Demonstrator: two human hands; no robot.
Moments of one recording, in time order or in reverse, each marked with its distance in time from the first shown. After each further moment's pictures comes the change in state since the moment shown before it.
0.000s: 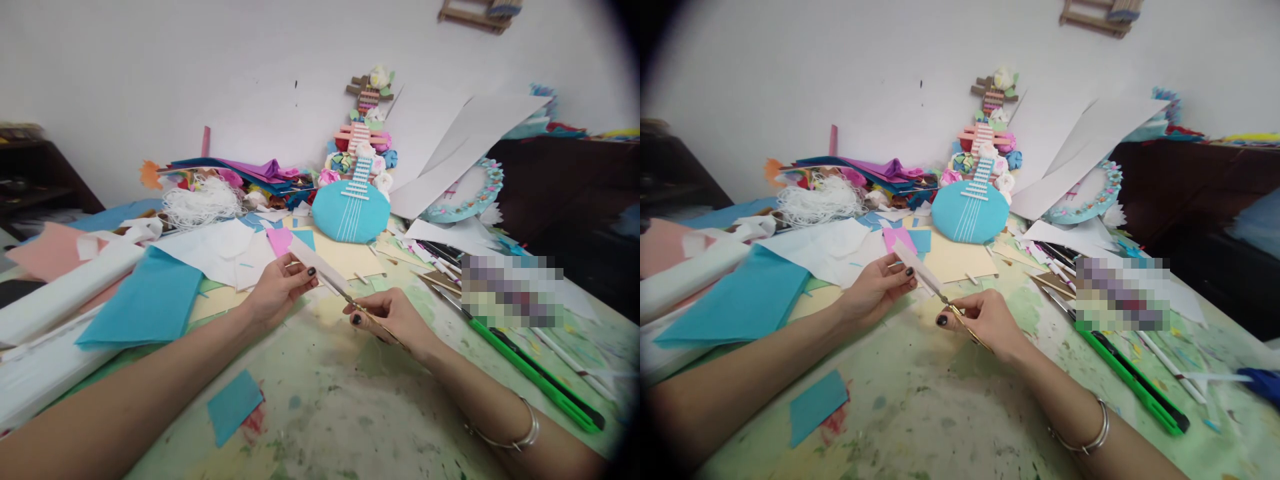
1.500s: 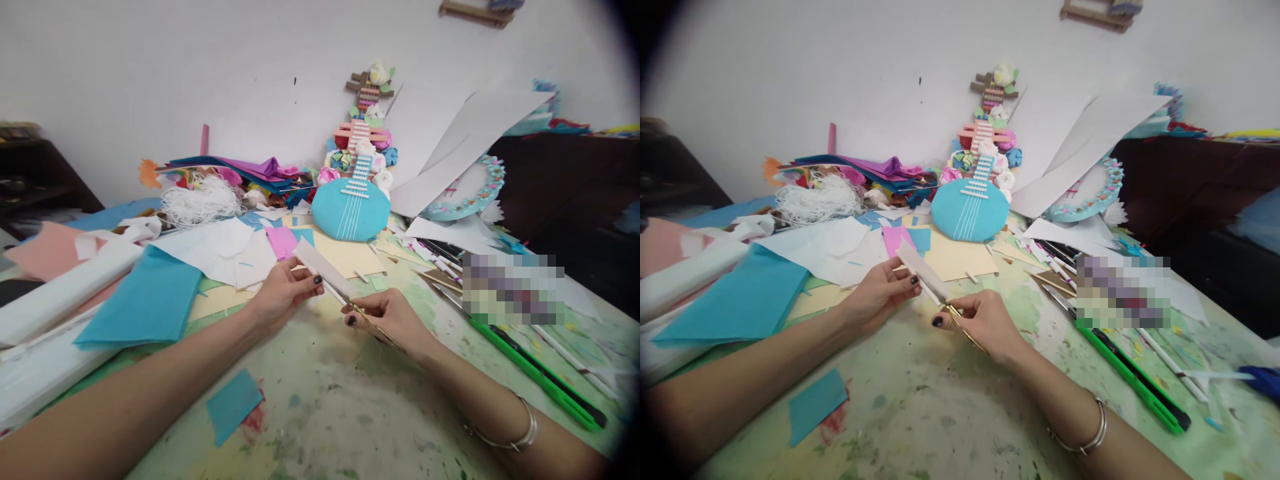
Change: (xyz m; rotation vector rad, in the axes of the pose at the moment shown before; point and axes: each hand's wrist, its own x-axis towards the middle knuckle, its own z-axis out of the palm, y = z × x) left_hand -0.005 -0.007 0.002 0.068 -0.083 -0.035; right_hand 0.000 -0.002 0.005 0.028 0.002 0.001
